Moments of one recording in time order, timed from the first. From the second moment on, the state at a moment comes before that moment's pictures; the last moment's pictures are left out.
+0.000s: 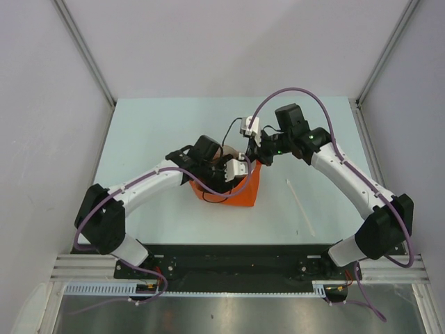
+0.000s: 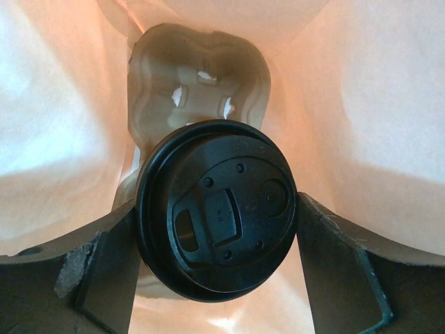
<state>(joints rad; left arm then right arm) -0.68 1.56 1.11 -0.58 0.45 0.70 0.52 1.48 1.39 -0.65 -0.73 -0.62</state>
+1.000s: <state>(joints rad) -0.72 1.53 1.17 -0.66 0.28 0.60 0.50 1.50 1.42 -0.68 -0.76 -0.66</state>
